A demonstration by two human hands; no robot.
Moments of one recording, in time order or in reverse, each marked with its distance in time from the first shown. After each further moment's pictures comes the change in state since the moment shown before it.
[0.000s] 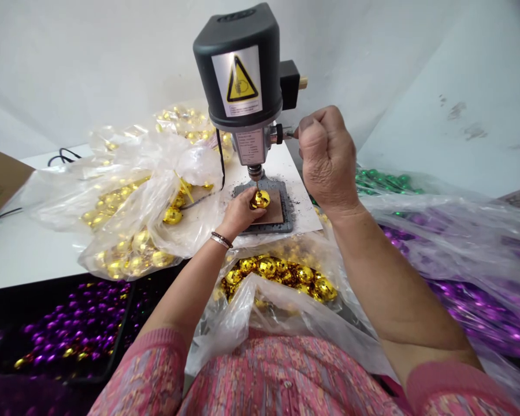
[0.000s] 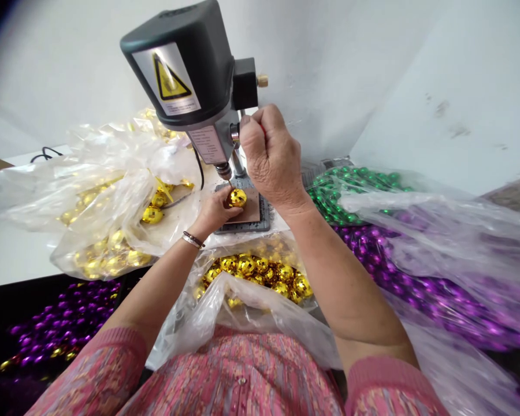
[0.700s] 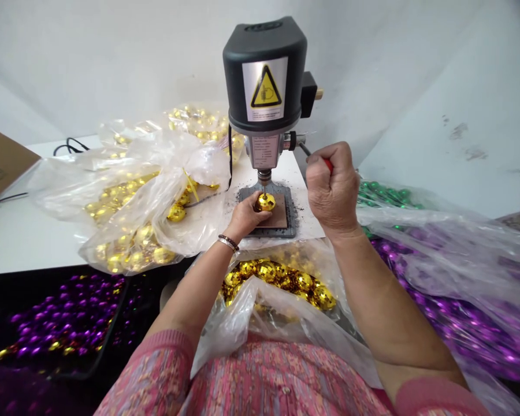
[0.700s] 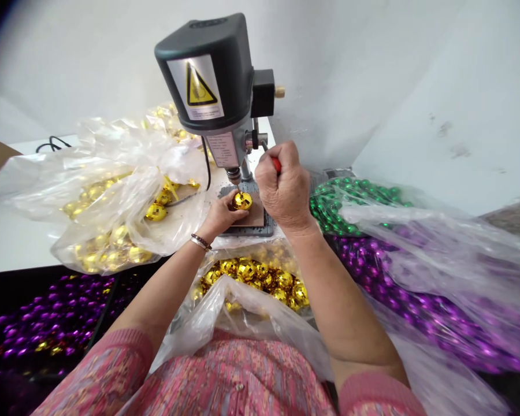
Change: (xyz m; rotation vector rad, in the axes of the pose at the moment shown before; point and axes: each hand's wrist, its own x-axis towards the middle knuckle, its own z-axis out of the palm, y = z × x) left_hand -0.003 -0.004 0.010 -0.149 0.029 -0.089; right_hand -0.026 0.023 0.002 -0.200 0.048 -0.143
